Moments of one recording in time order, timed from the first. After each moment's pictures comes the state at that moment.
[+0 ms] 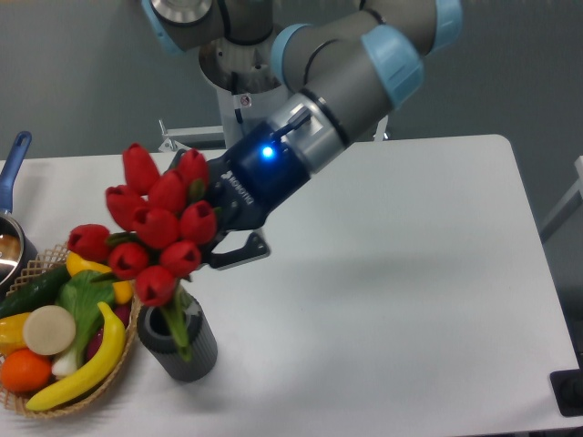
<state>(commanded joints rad) 2.56 -1.85 -1.44 -0.87 0.33 0.83</state>
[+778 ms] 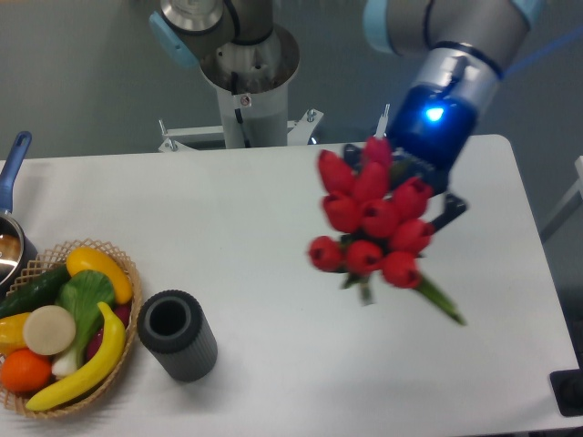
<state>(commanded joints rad) 2.85 -1.83 -1.50 -0.87 0.50 1.09</state>
